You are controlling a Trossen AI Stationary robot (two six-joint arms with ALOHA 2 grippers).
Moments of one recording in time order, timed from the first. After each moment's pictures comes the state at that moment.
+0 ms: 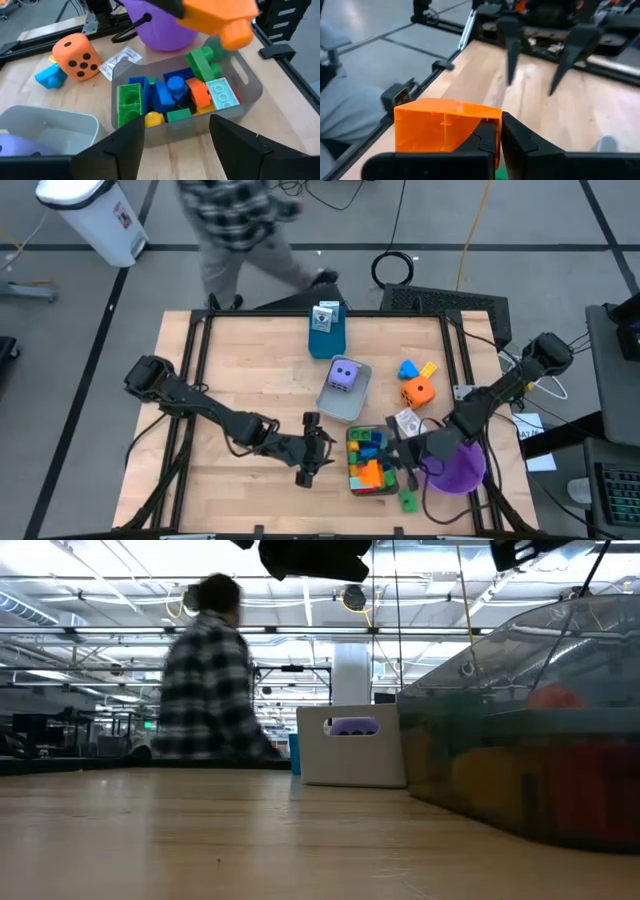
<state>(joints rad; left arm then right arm) -0.43 1.74 1.21 -0.03 -0.34 -0.01 0.65 1.23 0.63 0.30 0.37 -0.01</state>
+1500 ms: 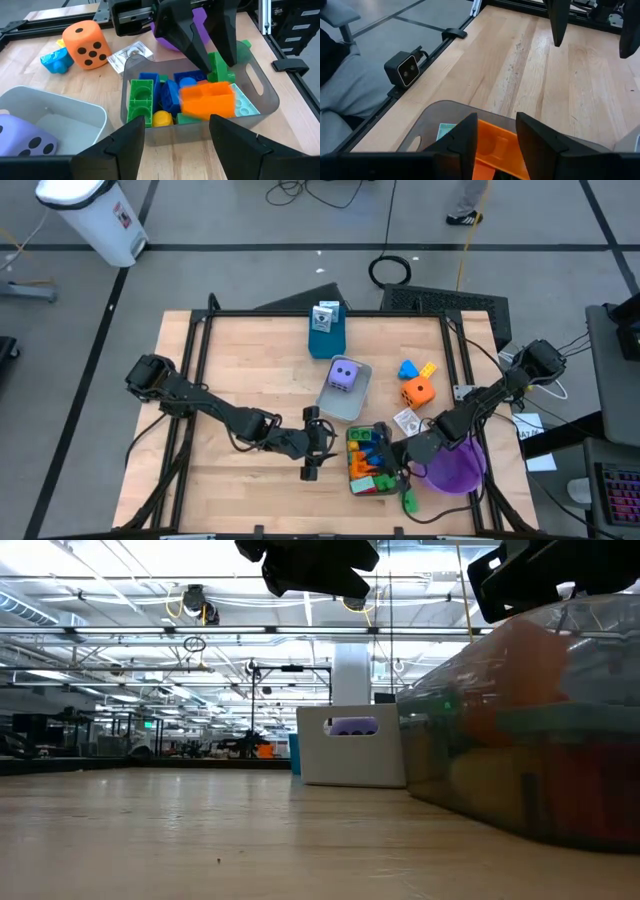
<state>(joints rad) -0.39 1.74 1.21 -0.03 -0.34 -0.11 0.60 1.38 0.63 0.32 0.23 0.07</state>
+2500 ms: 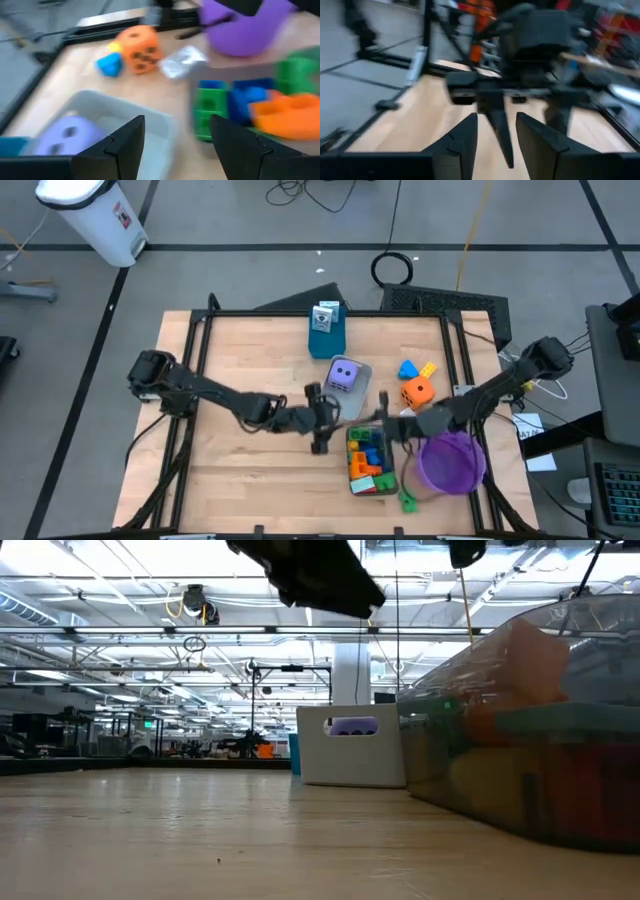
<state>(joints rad) -0.28 1.74 1.21 -0.01 -0.41 -0.02 0.49 1.30 0.63 0.57 0.42 -0.12</state>
